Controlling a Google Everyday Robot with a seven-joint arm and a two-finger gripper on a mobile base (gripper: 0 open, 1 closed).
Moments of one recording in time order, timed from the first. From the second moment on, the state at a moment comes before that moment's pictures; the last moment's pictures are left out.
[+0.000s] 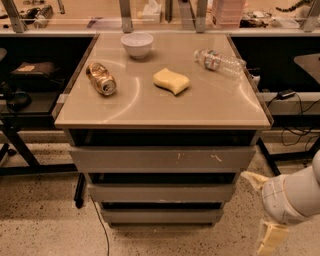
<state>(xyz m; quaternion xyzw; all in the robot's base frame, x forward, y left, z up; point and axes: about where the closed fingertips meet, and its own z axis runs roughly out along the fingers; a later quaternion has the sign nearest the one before) 0.364 -0.229 0.695 -0.67 0.72 0.06 0.19</state>
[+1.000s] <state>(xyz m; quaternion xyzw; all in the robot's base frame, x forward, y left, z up) 0.352 -0.252 0.537 -0.65 0.73 0.11 0.17</state>
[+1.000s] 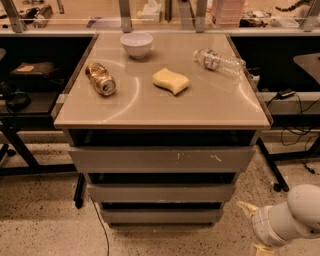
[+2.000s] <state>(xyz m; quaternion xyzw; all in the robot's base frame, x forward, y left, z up) 0.410 -0.267 0.413 -0.61 0.75 0.10 0.24</state>
